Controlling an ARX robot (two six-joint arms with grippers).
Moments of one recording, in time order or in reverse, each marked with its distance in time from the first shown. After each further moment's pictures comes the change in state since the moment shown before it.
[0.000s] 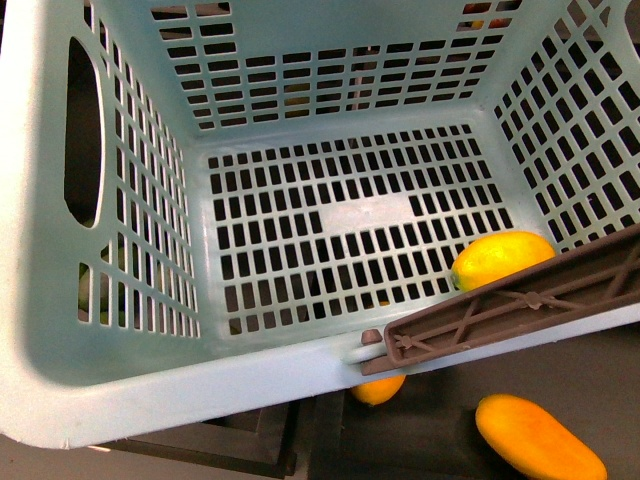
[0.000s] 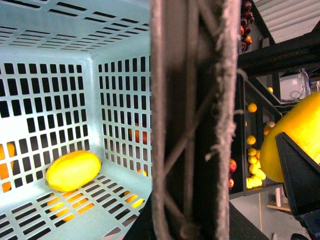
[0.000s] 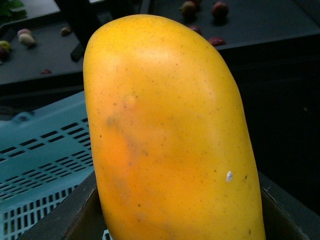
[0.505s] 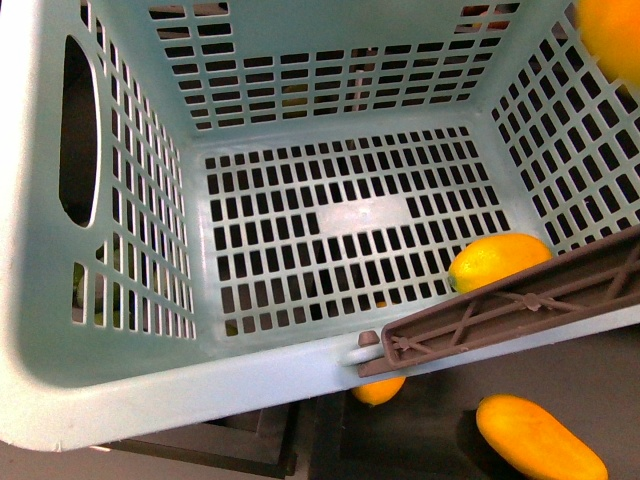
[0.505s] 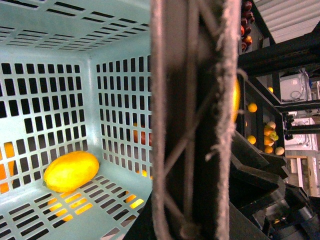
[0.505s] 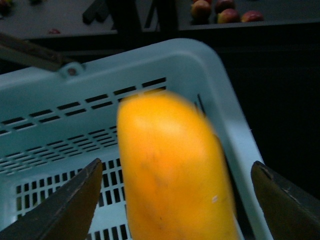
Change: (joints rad) left arm 0.000 0.000 0.000 0.000 0.000 0.000; right arm 0.310 0.177 0.041 0.041 0.276 0.043
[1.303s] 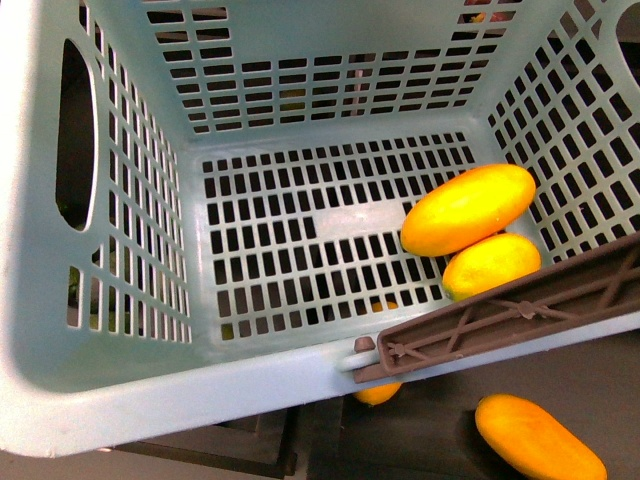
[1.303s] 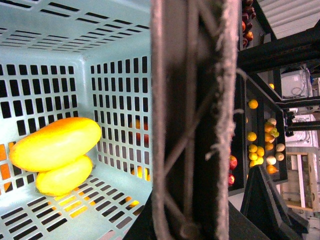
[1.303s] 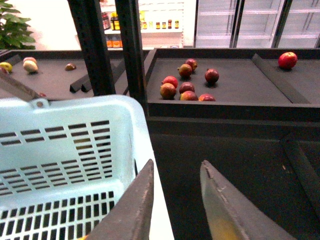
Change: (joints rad) left arm 0.000 0.002 -0.003 0.000 0.003 0.000; right arm -0.209 -0.358 -0.514 0.528 -0.134 -0.229
